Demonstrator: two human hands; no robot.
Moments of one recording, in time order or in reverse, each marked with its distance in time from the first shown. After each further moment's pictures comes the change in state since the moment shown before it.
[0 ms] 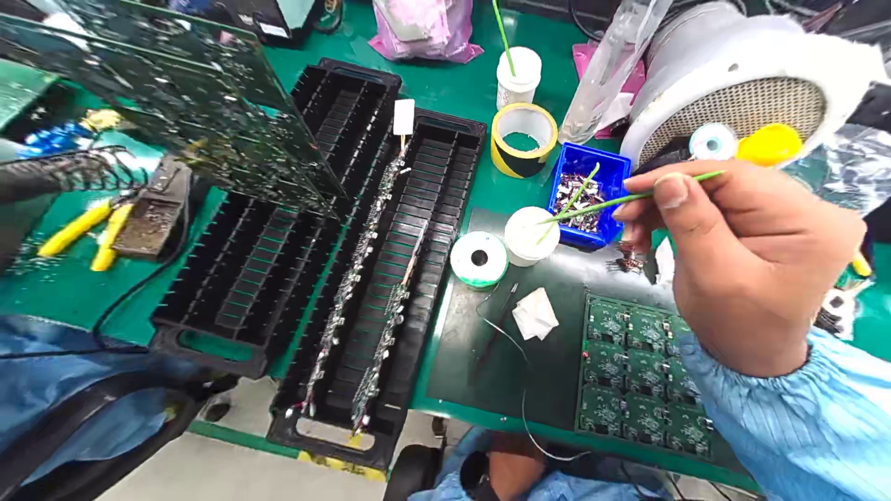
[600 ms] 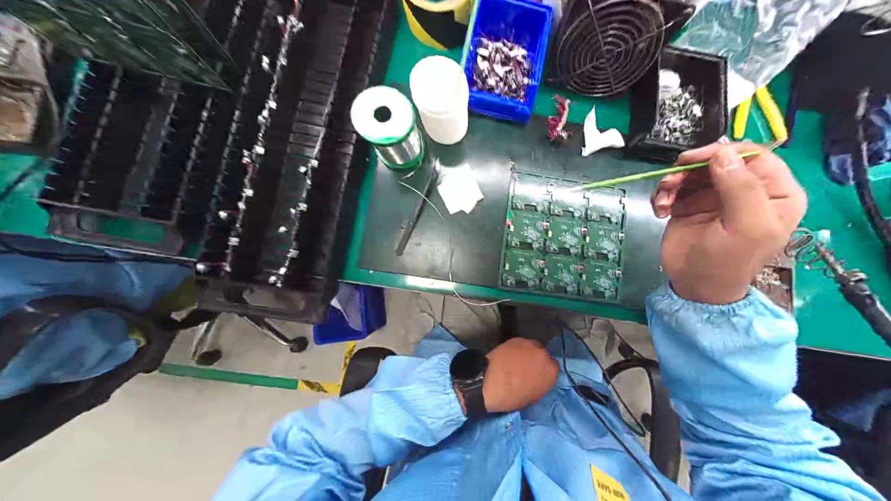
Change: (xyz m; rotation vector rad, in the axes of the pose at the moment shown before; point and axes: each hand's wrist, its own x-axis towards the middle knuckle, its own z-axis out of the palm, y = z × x) left_hand -0.007 0.041 0.074 0.515 -0.565 0.461; right_hand -0.158 0.016 -0.107 0.315 0.270 0.279
